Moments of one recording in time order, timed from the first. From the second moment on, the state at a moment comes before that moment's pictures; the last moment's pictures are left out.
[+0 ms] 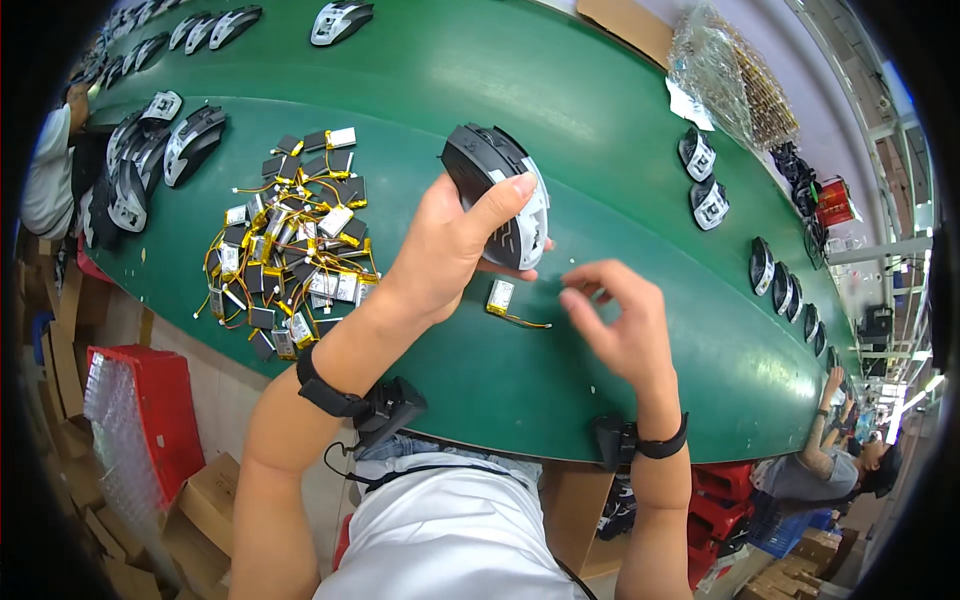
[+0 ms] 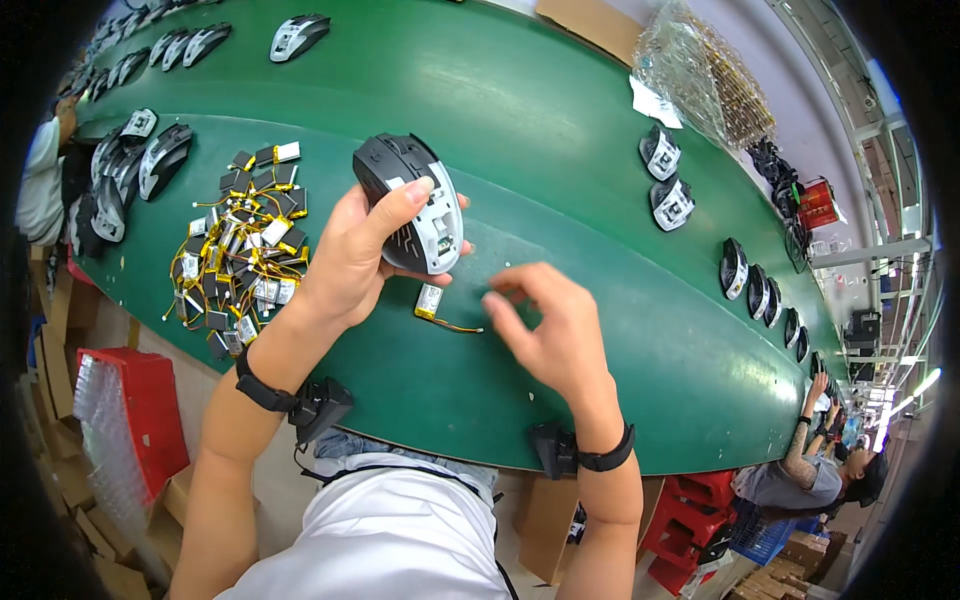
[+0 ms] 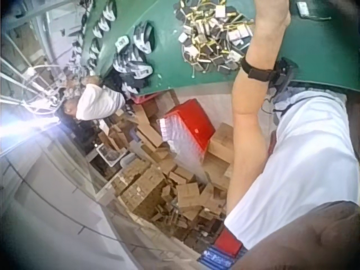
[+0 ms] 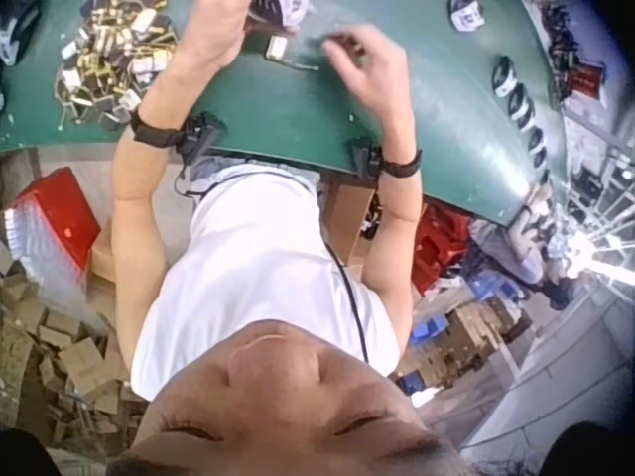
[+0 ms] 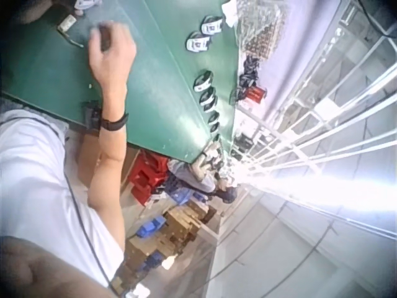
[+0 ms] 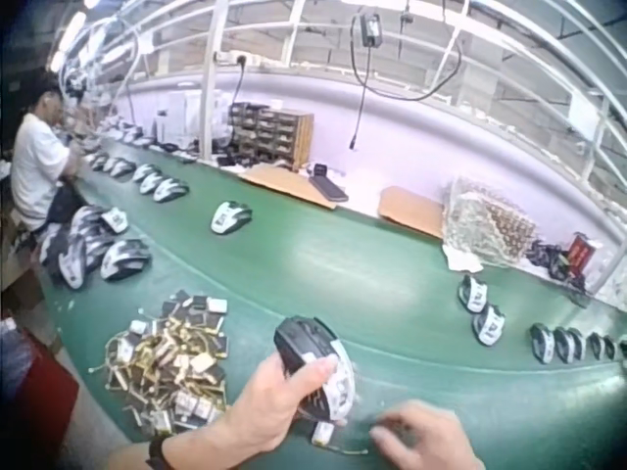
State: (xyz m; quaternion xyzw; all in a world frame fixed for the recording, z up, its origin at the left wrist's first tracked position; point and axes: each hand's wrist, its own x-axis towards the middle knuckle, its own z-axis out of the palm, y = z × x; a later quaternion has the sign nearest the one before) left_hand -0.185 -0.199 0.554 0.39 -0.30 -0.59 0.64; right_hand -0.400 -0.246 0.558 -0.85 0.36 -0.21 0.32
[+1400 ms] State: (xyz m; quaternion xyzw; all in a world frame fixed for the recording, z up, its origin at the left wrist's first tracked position) left_hand -0.202 -0.196 0.548 0.38 -0.29 -0.65 0.59; right_hand -0.420 -0.233 0.538 -0.87 0.21 -0.24 0.39
